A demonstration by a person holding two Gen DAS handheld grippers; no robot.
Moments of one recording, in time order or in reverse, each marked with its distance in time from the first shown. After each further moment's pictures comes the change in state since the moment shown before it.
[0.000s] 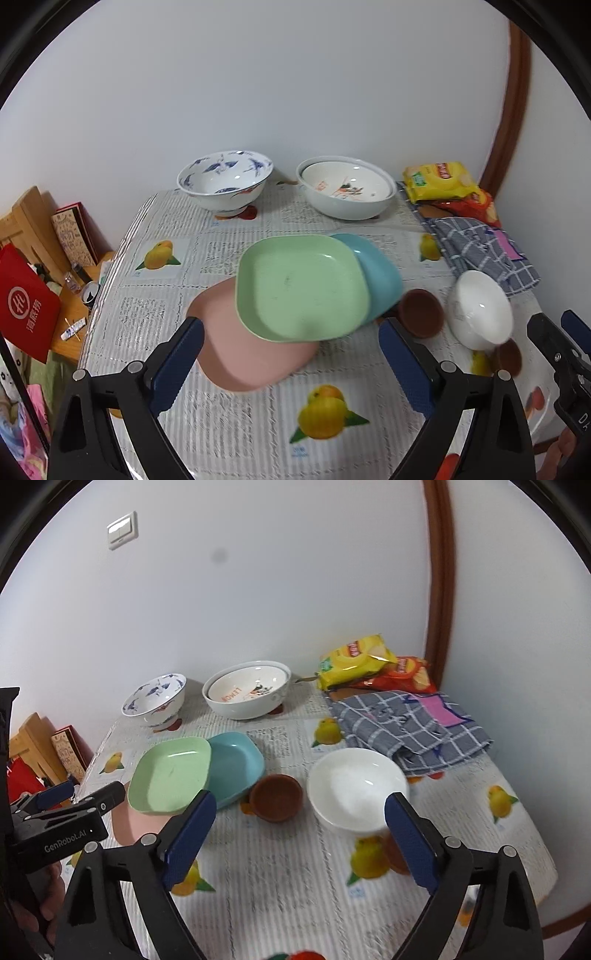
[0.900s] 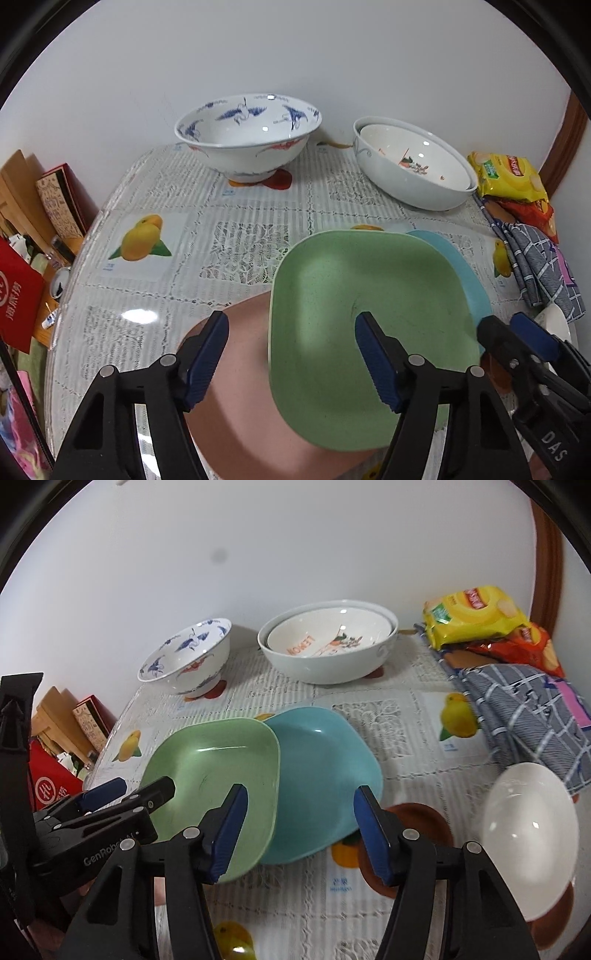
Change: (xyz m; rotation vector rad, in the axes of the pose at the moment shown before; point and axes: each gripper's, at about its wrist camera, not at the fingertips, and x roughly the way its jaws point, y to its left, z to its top) left arm 0.129 0.044 0.026 -0.088 0.156 0.026; right arm 0.161 0.079 0.014 -0.041 0.189 0.209
